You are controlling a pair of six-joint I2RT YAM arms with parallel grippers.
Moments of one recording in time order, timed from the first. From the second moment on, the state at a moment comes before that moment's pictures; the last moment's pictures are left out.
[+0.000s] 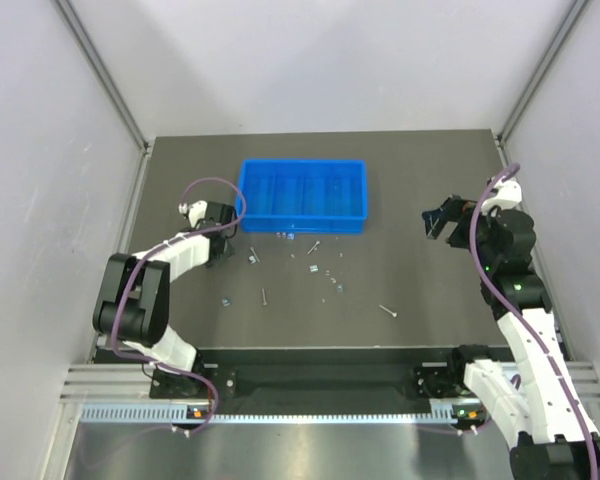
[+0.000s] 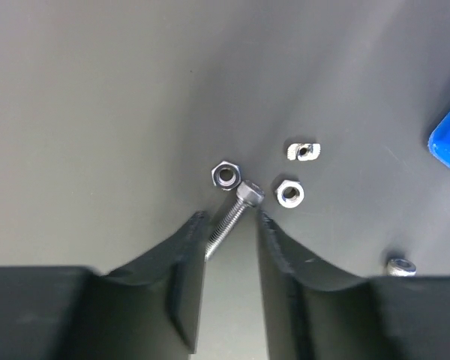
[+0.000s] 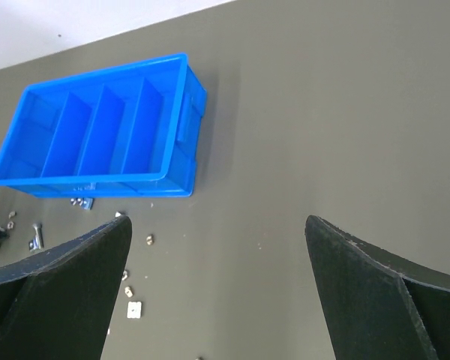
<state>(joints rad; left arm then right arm) -0.21 1.59 0.83 -0.30 -0.41 -0.69 0.07 0.72 0.76 -0.30 -0.12 0.33</state>
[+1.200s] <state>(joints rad) -0.29 1.35 0.99 -0.37 -0.35 -0.59 0.07 0.74 0.75 -0.33 -0.07 0.35</state>
